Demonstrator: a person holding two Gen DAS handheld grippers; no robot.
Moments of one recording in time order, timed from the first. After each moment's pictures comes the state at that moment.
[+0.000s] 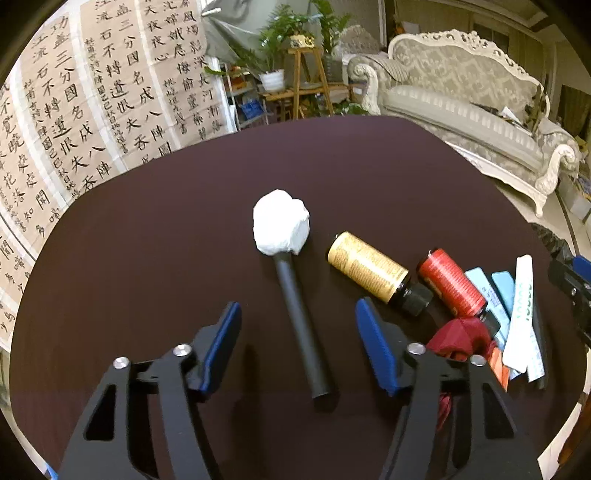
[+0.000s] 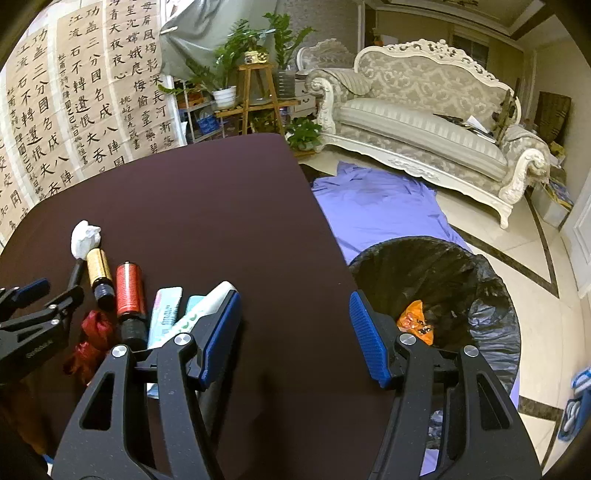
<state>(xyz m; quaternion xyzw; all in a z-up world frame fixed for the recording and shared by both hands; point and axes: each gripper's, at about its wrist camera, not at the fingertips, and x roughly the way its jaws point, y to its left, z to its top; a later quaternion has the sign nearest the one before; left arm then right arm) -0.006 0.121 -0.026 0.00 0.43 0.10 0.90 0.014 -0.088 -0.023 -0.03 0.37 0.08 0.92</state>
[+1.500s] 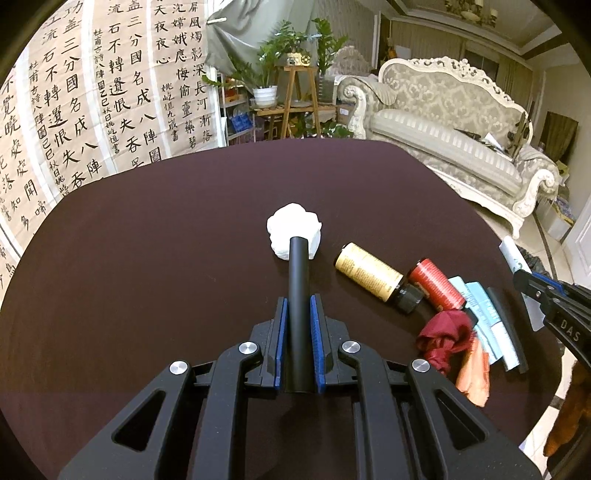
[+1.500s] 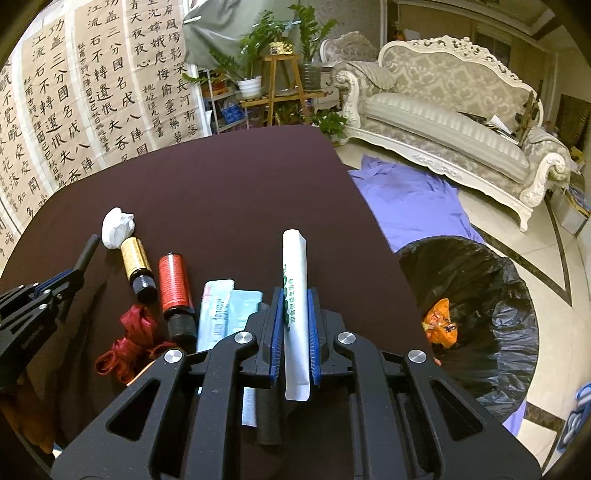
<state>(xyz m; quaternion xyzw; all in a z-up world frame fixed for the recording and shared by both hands) -0.040 0.148 -0.012 -0.04 0.39 0.06 0.92 0.008 -0.071 -0.020 -0.03 0.39 0.12 0.91</state>
